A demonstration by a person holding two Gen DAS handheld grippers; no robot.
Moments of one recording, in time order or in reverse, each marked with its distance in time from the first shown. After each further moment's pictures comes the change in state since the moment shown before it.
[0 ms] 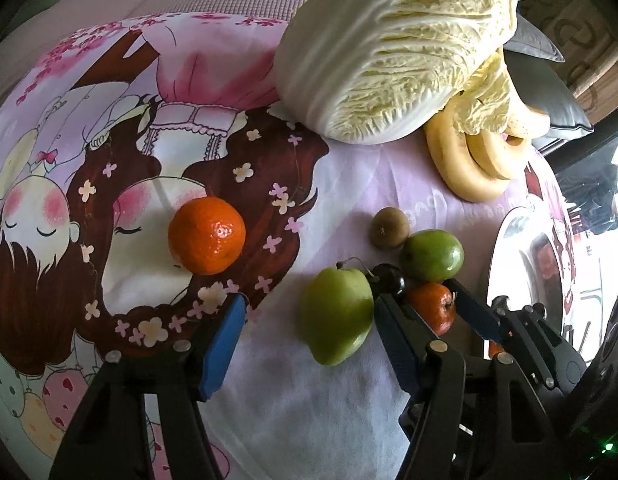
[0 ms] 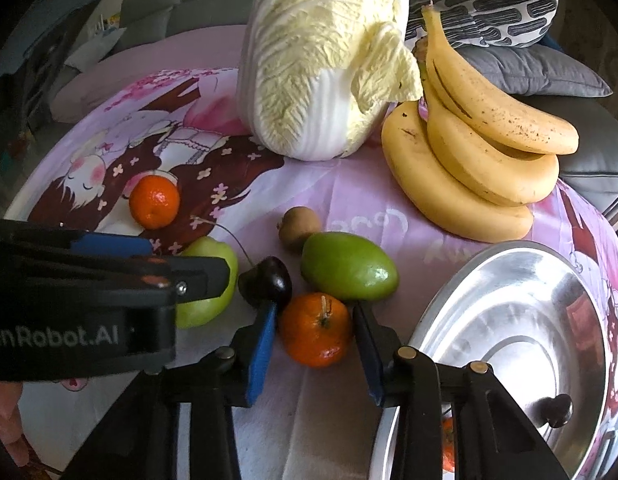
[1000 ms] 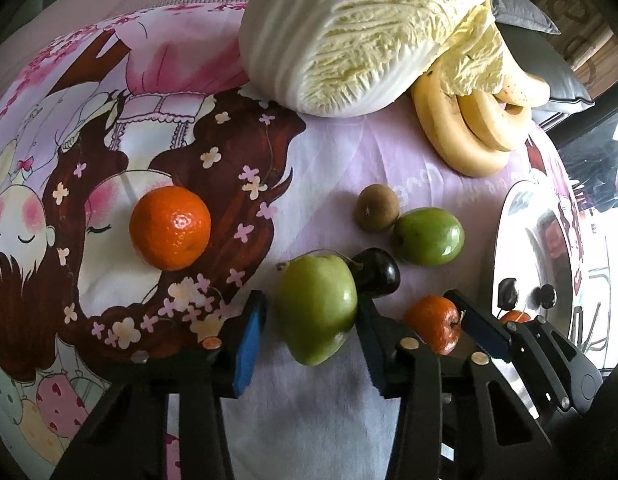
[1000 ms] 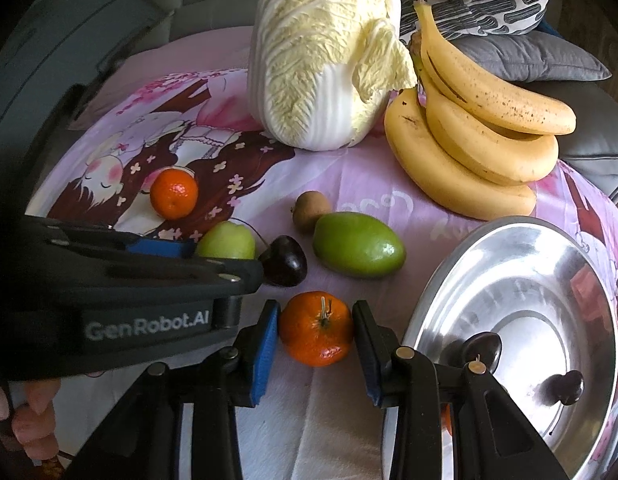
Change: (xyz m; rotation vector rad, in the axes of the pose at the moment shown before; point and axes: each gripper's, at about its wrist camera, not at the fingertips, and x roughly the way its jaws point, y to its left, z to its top) left arm 0.029 -0.031 -0.001 0.063 0.050 0.019; right arm -0.012 -0.001 -0.010 0.036 0.010 0.060
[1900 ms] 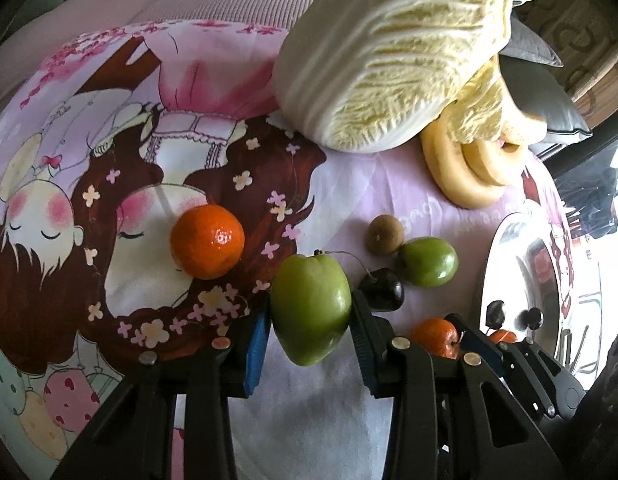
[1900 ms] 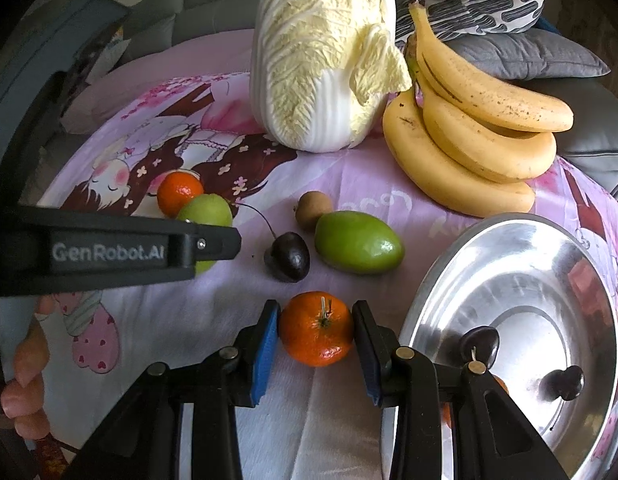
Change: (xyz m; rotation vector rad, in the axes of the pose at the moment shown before) left arm -0.031 0.028 -0.004 -0.059 -0.082 -0.025; right arm -0.010 -0.002 -0.004 0.010 -0.010 0.019
